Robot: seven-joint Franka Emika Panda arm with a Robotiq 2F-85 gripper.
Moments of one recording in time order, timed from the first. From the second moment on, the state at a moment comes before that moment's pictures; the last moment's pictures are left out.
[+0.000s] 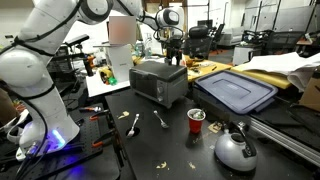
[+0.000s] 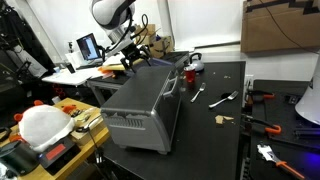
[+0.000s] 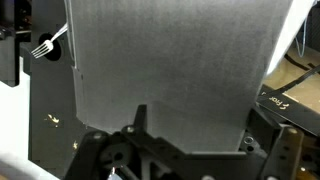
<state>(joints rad) 0.18 0.75 -0.08 -1.15 -0.11 1.63 1.30</state>
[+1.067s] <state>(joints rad) 0.16 0.63 -0.05 -1.36 -0.11 1.69 1.23</state>
